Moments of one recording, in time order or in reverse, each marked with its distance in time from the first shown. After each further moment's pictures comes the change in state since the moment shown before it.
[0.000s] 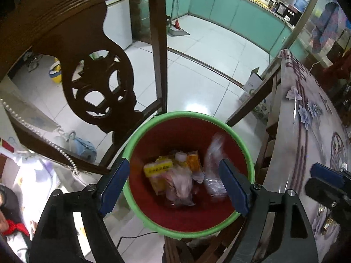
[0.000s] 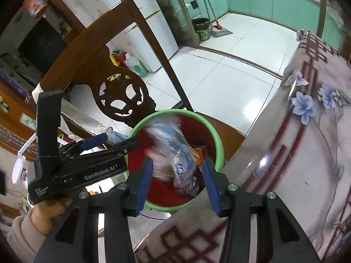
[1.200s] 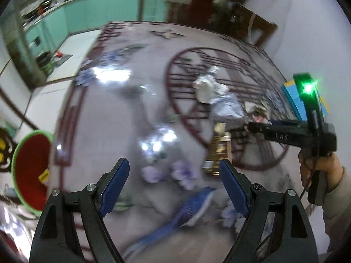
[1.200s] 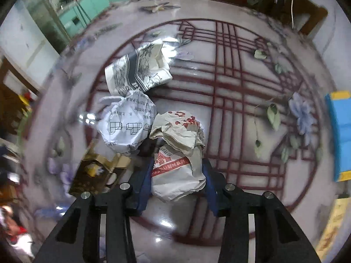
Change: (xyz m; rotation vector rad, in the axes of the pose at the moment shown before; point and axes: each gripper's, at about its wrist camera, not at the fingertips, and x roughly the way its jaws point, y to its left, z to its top) left arm -0.104 -0.317 -0.156 0.612 0.044 -0.399; right arm -0.209 -0.323 -0.233 0.458 -0.028 -0.426
